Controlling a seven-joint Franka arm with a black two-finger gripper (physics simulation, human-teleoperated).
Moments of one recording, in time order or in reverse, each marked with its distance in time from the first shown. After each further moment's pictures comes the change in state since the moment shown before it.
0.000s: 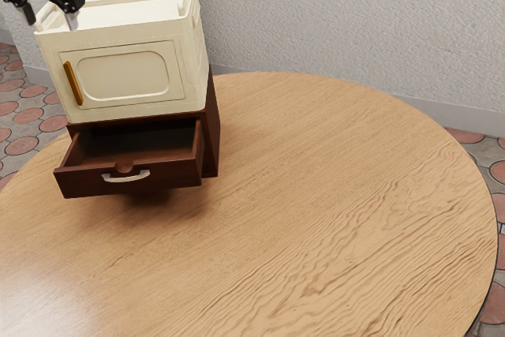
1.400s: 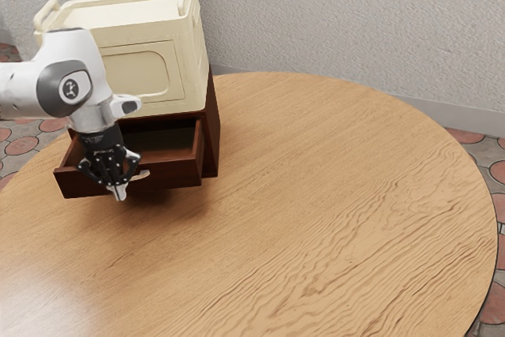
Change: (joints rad) arm 0.003 -0.153 -0.080 -0.954 -0.225 0.554 -0.286
